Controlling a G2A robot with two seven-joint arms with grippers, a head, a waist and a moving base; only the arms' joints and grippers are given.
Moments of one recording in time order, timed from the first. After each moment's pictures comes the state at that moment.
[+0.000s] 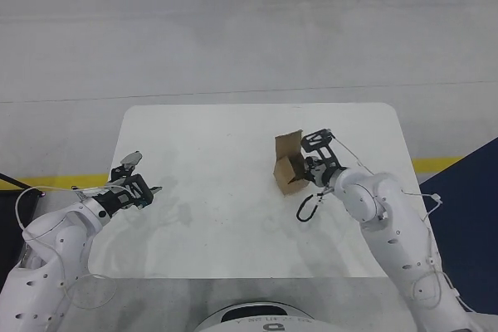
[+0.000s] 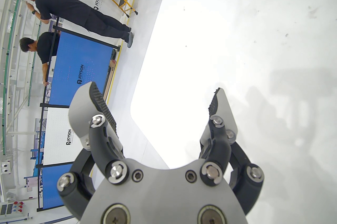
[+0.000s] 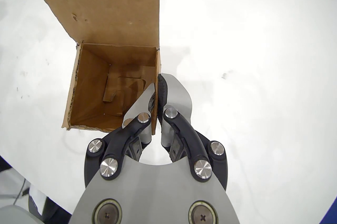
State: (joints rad) left arm 1.74 -0.97 -1.70 -1.82 2.12 -0.56 0.33; right arm -1.38 -1.17 1.27 -1.85 -1.09 0.05 0.96
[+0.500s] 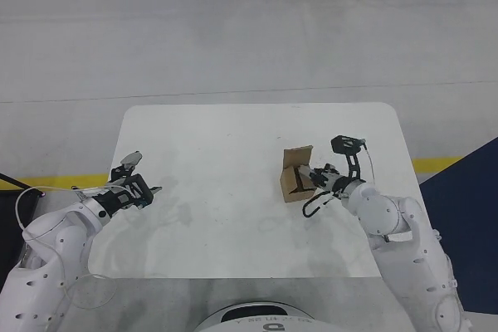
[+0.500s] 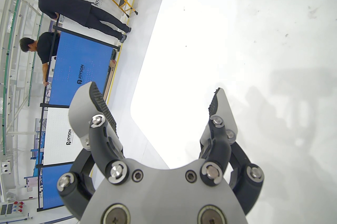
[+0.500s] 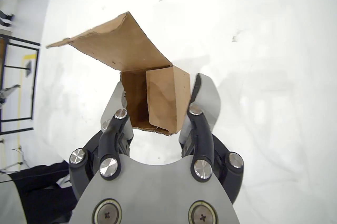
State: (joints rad) left arm 1.74 -0.97 -1.70 -1.82 2.12 -0.56 0.33; right arm -1.58 -1.19 1.43 -1.93 -0.68 0.20 0.77
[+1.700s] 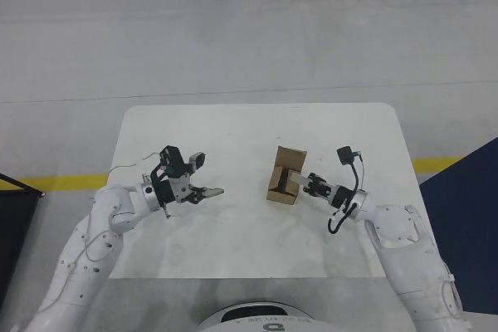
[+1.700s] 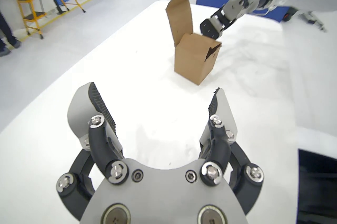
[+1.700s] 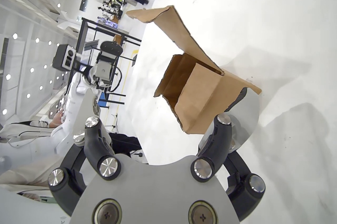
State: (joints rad) left arm 1.34 -1.06 -1.25 -1.50 1.06 -0.92 -0.05; right arm -1.57 -1.18 1.45 -1.66 -0.10 -0.32 0.79
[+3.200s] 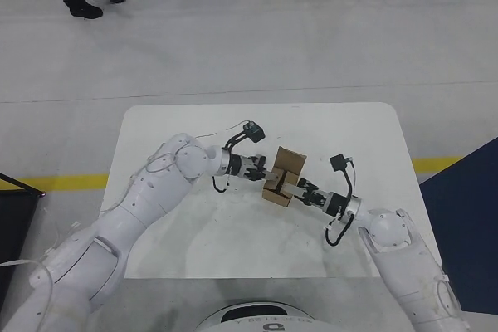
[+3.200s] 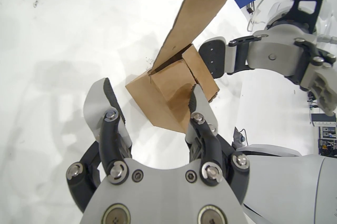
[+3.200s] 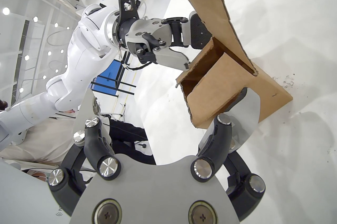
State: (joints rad) left arm 0.71 -1.29 -0.61 -1.00 0.28 -0.60 -0.82; right arm -1.58 -1.16 1.39 -1.63 -0.06 -0.45 0.76
